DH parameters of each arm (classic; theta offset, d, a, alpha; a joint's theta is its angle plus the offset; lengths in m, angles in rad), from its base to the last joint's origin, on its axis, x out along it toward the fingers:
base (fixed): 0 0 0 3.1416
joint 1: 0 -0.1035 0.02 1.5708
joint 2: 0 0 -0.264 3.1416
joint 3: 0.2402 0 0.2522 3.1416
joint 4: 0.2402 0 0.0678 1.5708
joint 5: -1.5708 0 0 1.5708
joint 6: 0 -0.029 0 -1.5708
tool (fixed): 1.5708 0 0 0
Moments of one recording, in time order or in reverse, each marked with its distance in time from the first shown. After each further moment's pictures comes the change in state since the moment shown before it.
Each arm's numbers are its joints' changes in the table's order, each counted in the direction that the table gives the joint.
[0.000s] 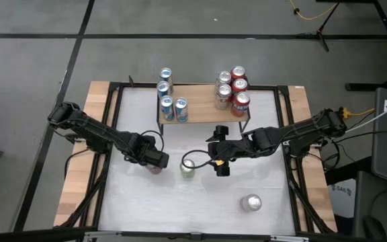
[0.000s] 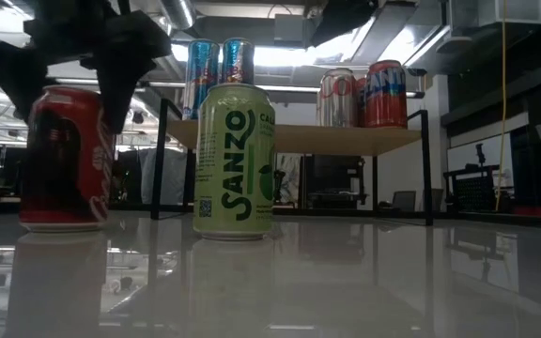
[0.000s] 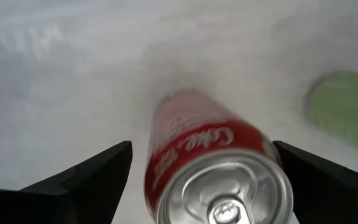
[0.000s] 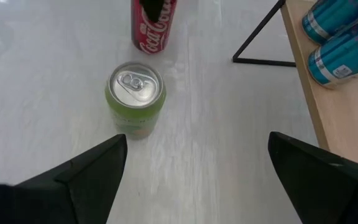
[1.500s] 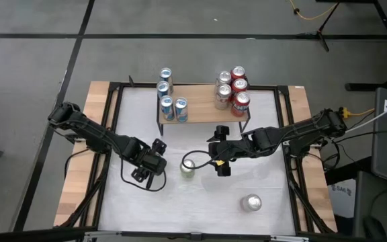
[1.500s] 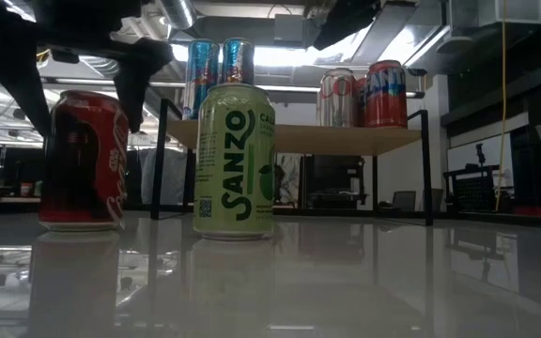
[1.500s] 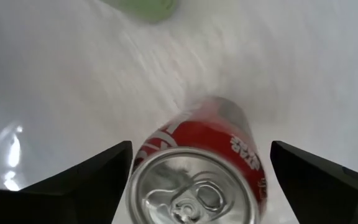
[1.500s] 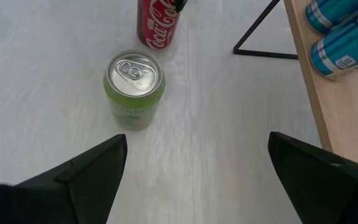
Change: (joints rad) left arm 0.057 0.004 -0.004 -0.095 0.099 -1.971; right arm 0.000 0.000 0.000 0.027 0.002 -0.001
